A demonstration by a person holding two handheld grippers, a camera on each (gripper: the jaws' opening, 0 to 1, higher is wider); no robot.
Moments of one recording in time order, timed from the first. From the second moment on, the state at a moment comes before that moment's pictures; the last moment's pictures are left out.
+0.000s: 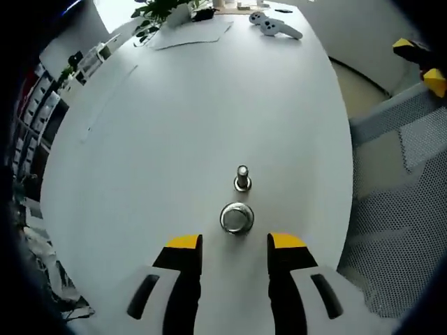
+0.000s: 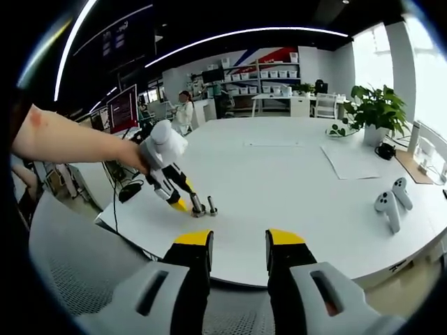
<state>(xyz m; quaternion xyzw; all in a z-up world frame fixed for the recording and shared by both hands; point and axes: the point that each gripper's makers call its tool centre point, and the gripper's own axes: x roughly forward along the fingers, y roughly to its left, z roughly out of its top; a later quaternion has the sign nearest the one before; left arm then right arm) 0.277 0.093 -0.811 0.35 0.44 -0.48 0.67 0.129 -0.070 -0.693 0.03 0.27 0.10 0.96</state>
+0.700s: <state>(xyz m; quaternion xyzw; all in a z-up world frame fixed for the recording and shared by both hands) 0.220 0.153 -0.710 0.18 0.37 -0.43 0.81 0.128 -0.067 -0.690 0.03 0.26 0.11 0.96</state>
